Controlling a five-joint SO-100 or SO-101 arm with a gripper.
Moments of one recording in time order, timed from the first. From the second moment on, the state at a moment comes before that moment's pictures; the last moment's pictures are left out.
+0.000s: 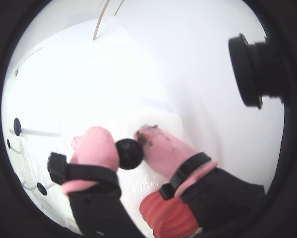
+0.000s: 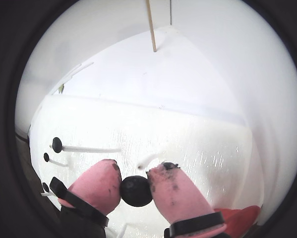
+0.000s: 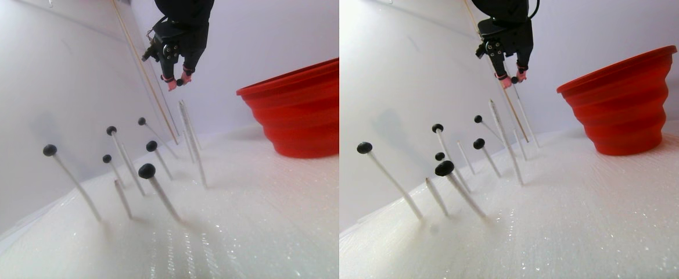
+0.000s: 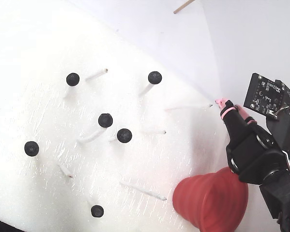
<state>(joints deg) 10.5 99.3 116.4 -3.2 -117.9</state>
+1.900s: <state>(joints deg) 25.5 125.7 126.8 19.3 -116.5</state>
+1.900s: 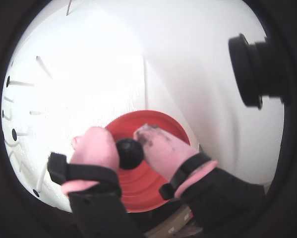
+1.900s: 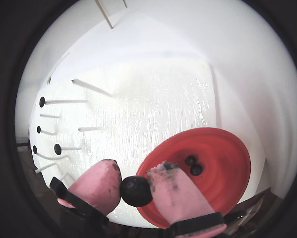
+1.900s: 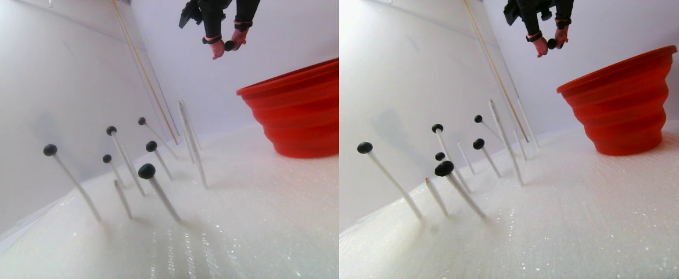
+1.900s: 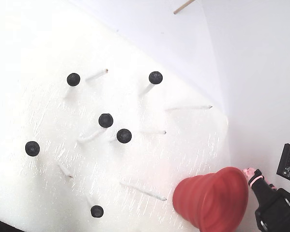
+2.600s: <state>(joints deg) 31.5 128.0 130.2 22.3 -118.0</state>
